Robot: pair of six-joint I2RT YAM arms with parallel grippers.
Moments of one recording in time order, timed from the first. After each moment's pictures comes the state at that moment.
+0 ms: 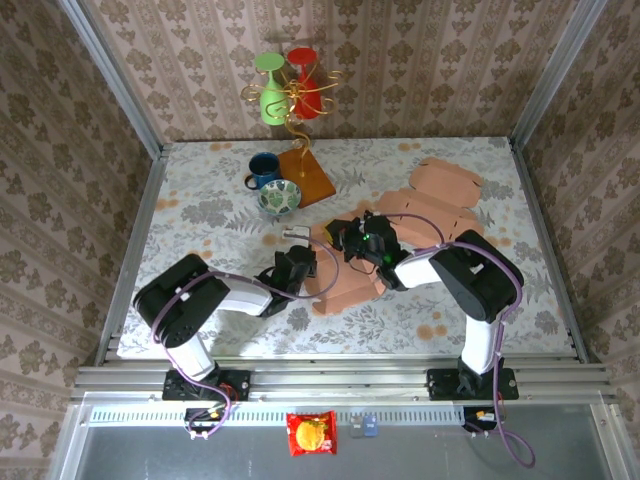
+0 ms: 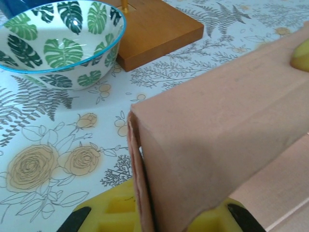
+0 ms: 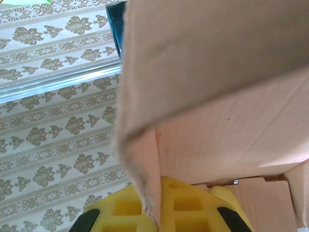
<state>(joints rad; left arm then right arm) -0.88 1.69 0.57 0.59 -0.57 -0.34 0.60 1.87 0.76 0.87 -0.21 1.68</state>
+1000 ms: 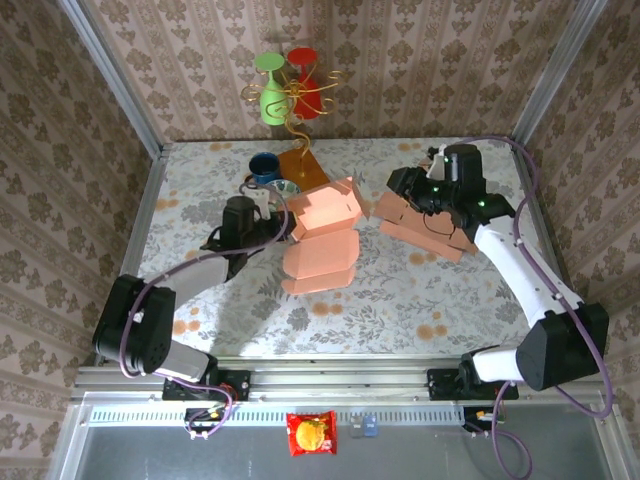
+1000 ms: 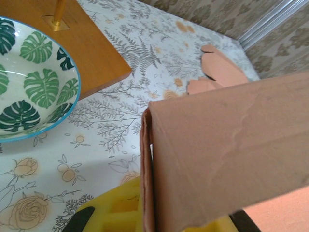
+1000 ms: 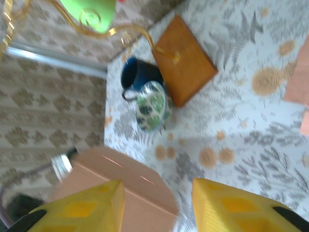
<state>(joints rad) -0.42 1.45 0.73 0.29 0.38 -0.53 0.20 1.35 1.20 -0.43 -0.47 0.78</state>
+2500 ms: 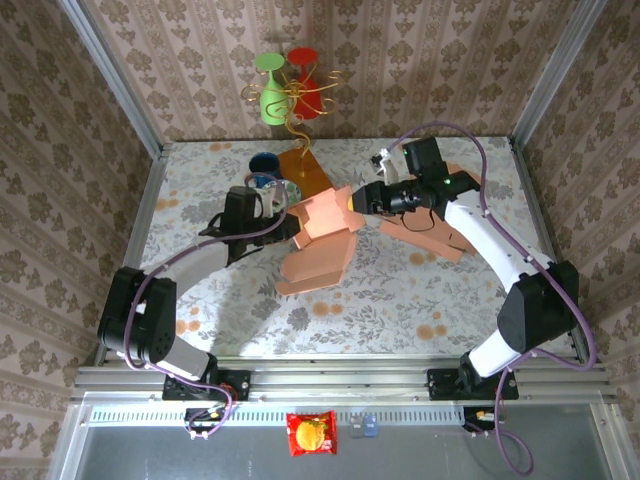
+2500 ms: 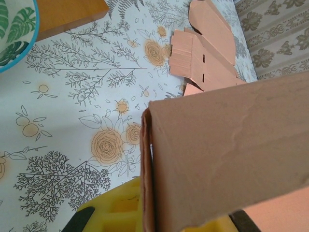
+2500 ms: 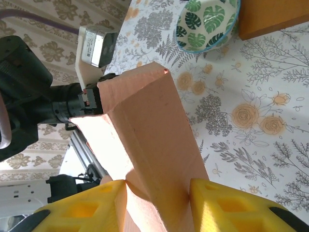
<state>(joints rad) -0.40 1.50 0.85 0.01 0.56 -0.54 0.33 1.57 1.41 -0.66 -0.70 0.33</state>
